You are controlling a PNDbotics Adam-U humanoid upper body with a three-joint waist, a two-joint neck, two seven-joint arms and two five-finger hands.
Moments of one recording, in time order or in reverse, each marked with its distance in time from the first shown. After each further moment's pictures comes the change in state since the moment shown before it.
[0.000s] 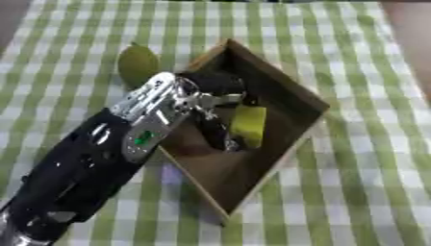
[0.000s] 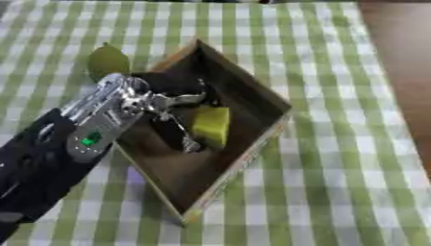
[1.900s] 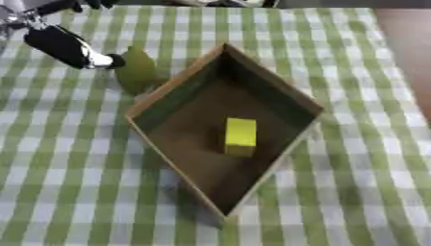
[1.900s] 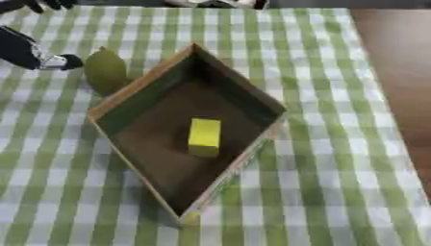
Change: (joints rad) left arm 0.044 0.383 0.347 -0.072 0.185 0.157 0.106; right arm 0.022 -0.008 -0.018 0.000 0.020 0.007 -0.041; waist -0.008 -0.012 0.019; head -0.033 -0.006
